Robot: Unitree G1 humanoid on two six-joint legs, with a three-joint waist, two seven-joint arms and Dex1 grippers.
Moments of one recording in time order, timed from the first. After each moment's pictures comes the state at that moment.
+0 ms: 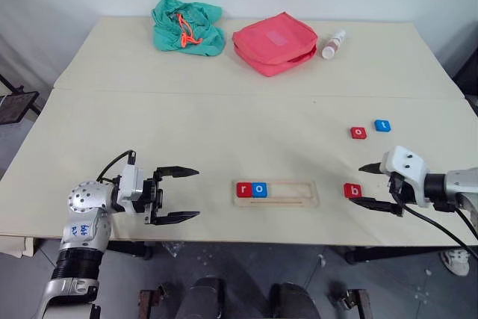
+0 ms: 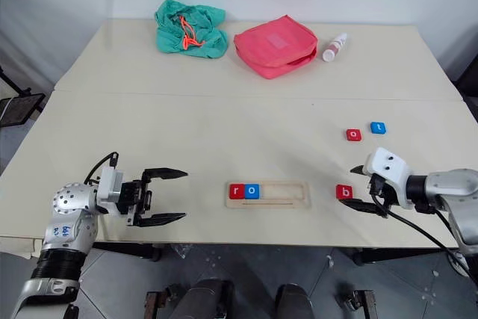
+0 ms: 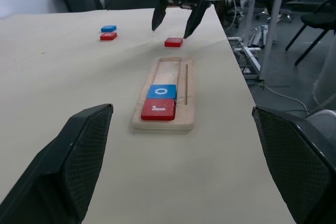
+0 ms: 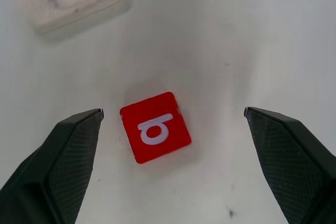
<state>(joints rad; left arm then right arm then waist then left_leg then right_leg) -0.27 0.55 0.12 0.23 -0.51 -0.21 -1.47 -0.25 -1.03 -0.03 0.10 0.24 0.25 1.19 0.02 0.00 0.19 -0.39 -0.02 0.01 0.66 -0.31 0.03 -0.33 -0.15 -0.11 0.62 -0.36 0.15</state>
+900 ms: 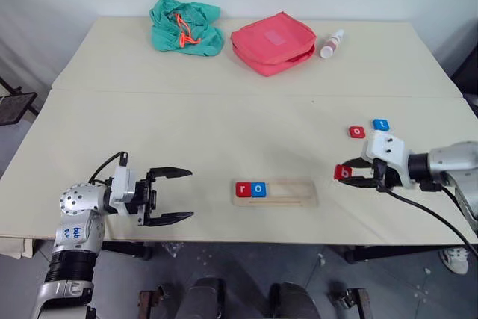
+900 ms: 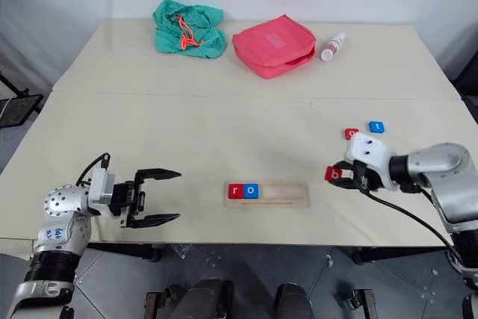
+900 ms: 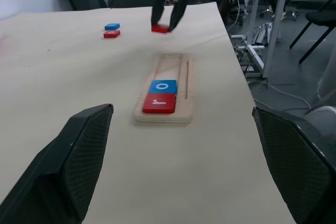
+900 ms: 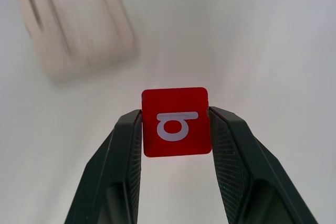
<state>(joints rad) -0.30 0.57 0.13 0.30 -0.50 -0.24 -1.50 -0.45 -1.03 0.06 -0.08 0.20 0.45 1.23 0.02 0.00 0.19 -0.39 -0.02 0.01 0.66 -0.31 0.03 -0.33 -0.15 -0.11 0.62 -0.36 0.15</state>
